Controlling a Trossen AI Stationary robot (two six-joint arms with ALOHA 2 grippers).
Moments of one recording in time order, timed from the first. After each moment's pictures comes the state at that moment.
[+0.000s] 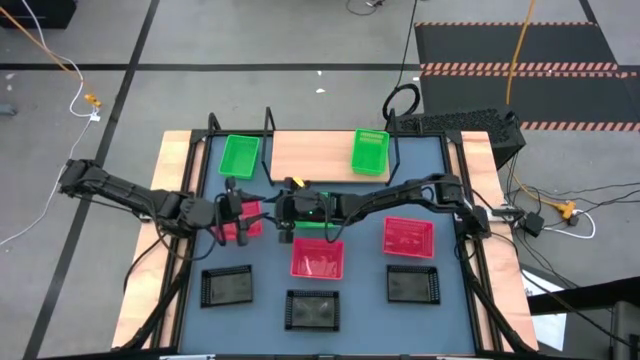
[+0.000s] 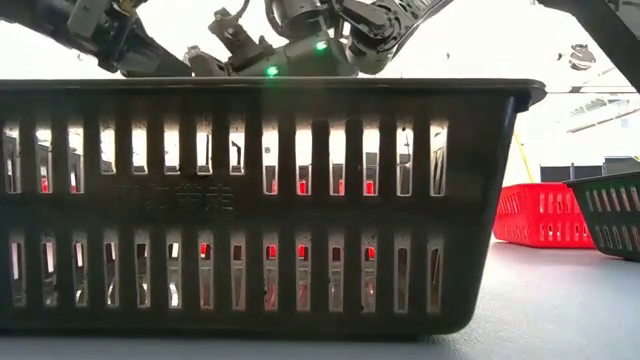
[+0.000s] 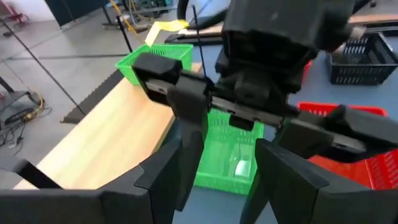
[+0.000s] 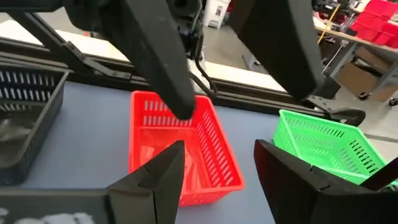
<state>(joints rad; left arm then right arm) -0.29 0.76 0.45 -0.07 -0.56 -0.06 0.02 2.16 1.51 0.37 0.15 -0.19</state>
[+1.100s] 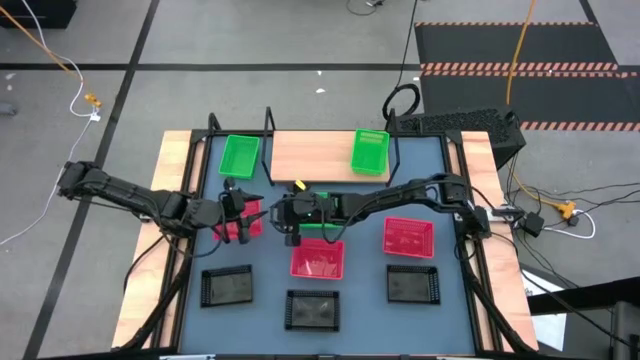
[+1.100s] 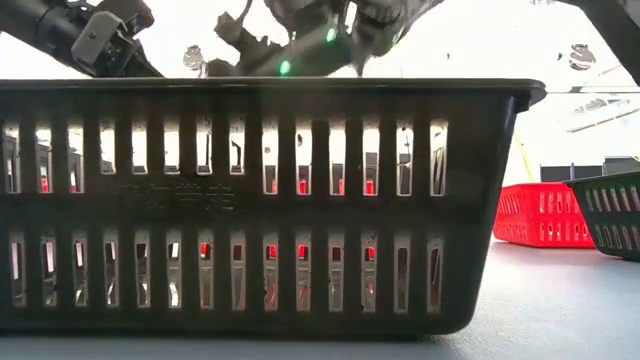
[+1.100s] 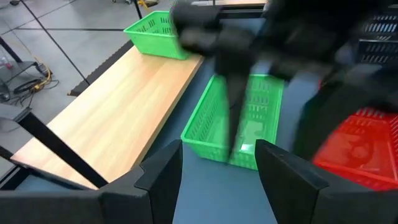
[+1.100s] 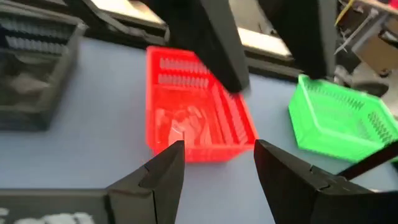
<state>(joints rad) -0.24 0.76 0.42 -0.14 -0.56 -0.14 0.04 2.10 1.51 0.15 0.13 -0.21</state>
